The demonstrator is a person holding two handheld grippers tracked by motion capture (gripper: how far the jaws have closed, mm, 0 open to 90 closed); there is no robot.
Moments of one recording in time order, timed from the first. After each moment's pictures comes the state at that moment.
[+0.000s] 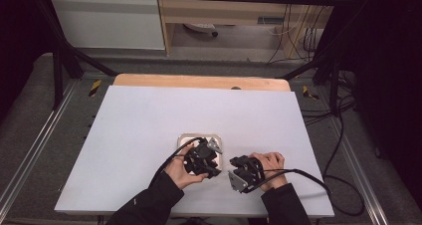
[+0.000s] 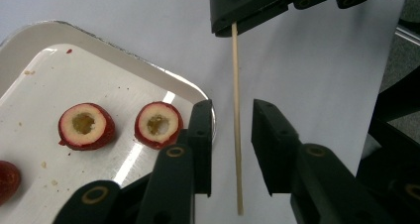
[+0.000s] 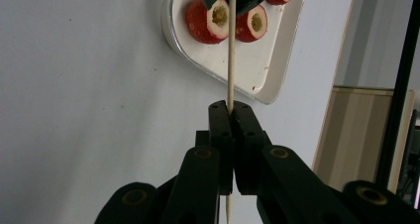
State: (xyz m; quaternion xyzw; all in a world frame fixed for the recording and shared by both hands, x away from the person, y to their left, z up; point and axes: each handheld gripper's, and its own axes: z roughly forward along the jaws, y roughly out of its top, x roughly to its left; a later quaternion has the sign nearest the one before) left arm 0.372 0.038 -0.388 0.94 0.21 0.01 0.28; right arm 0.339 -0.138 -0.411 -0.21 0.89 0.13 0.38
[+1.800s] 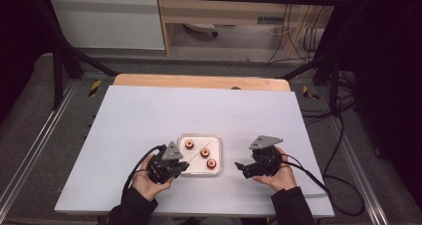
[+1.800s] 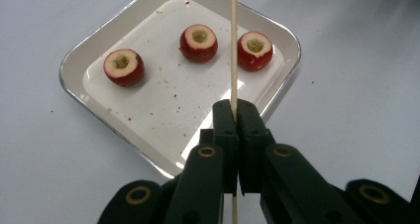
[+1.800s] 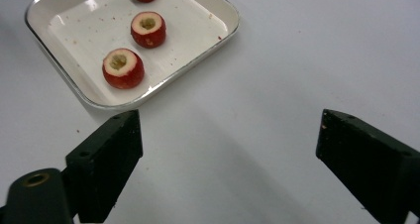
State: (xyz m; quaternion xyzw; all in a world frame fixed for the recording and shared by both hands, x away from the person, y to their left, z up) left arm 0.344 0.139 -0.403 0.88 0.29 0.12 0.36; right arm 0.369 -0.186 -0.408 0.33 0.85 0.36 0.17
